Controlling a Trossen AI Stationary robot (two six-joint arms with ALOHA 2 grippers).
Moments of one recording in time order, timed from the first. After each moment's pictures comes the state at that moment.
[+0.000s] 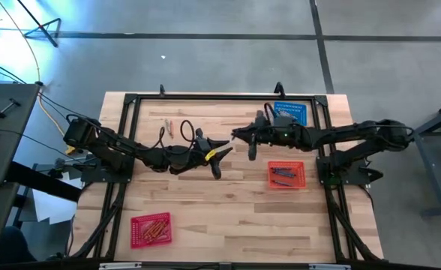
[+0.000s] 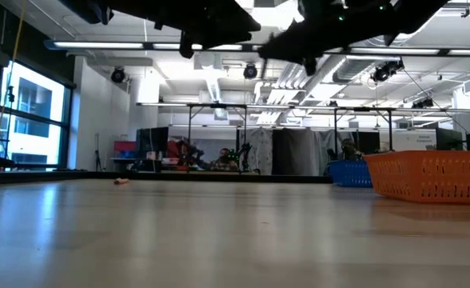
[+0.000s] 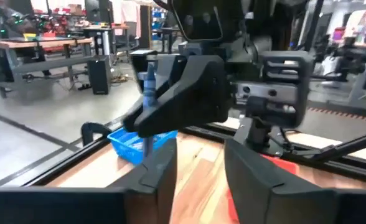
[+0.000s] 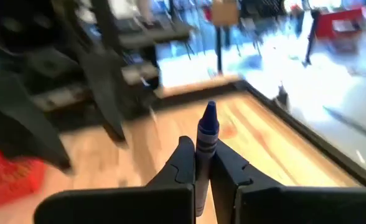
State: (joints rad) left arm -0.18 1.57 0.82 0.73 -0.61 -0.07; right arm -0.13 1.31 0.73 0.43 0.07 0.12
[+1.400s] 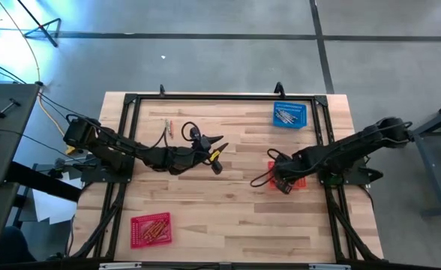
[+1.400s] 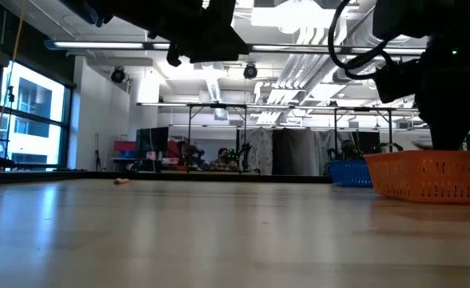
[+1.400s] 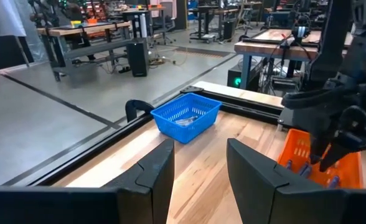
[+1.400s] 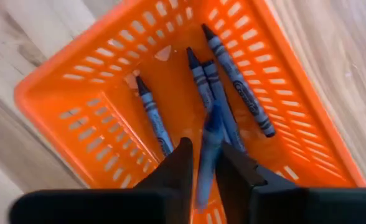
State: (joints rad) left arm -0.18 1.57 0.82 0.60 -0.77 -0.09; right arm 0.25 1.30 0.72 -0.88 0.09 0.85
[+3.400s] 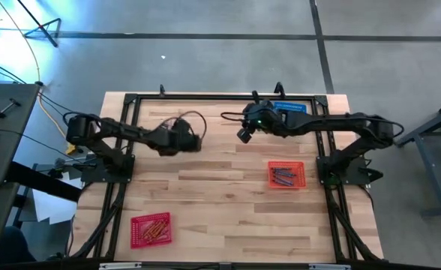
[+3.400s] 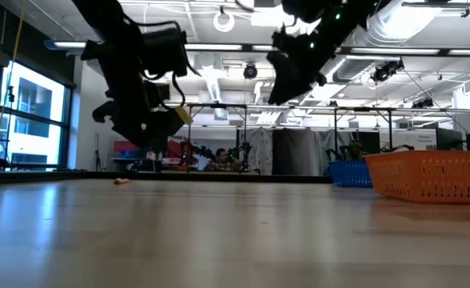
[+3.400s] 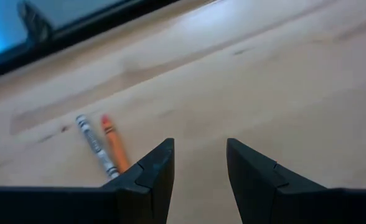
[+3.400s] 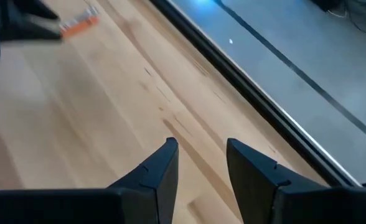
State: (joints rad) left arm 0.12 1.57 0.82 -0.51 -0.76 -0.89; right arm -0.23 1.50 1.08 -0.31 0.41 0.18
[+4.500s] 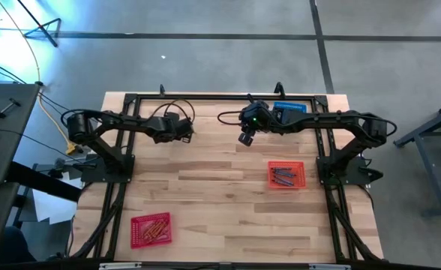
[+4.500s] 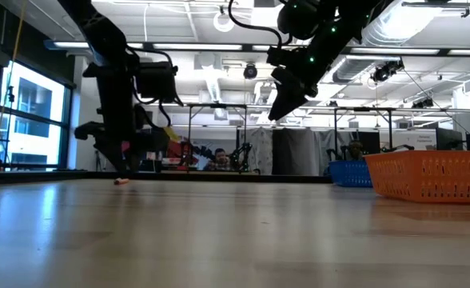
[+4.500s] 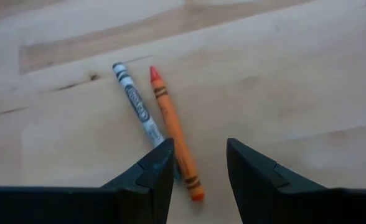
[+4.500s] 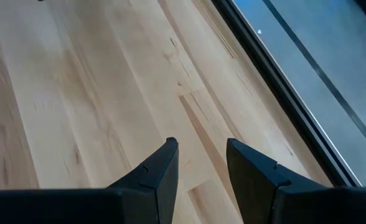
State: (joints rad) left arm 0.37 1.57 0.75 -0.52 -0.53 -0.90; right arm -0.28 1.56 1.08 -0.33 0.26 -0.01
